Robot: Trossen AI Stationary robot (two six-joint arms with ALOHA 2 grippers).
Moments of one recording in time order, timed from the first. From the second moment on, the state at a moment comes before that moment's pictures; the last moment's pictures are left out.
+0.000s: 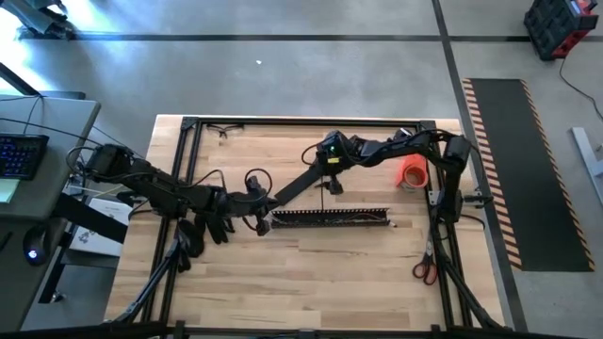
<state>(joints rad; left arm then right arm) -0.18 1.38 0.47 0.35 -0.43 -0.25 -0.42 1.92 1.01 0.04 -0.40 -0.62</state>
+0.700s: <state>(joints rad) -0.14 1.38 0.47 0.37 -0.40 -0.26 -0.42 1.99 1.09 -0.16 -0.38 -0.61</state>
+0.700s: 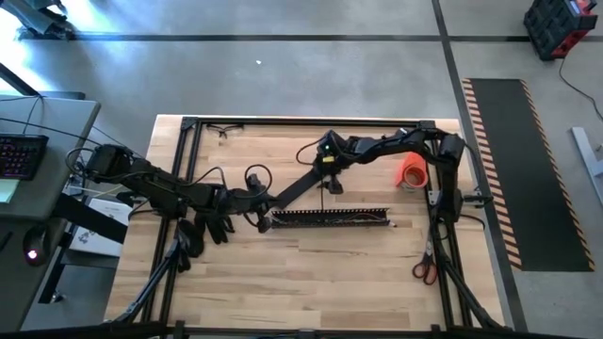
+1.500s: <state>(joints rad) -0.36 1.38 0.47 0.36 -0.57 -0.32 0.00 1.99 1.08 -0.08 -0.03 0.14</state>
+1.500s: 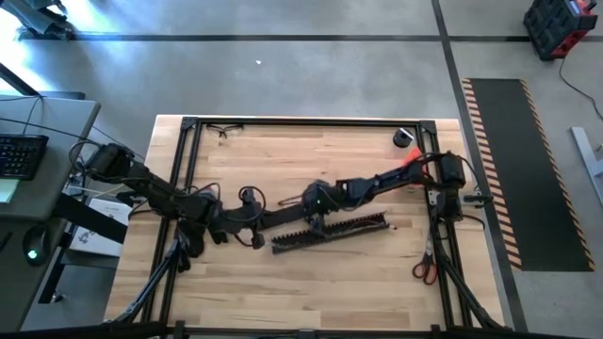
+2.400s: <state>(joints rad) -0.36 1.38 0.47 0.35 -0.59 -0.38 -0.13 2.04 1.08 0.10 -0.53 -0.49</state>
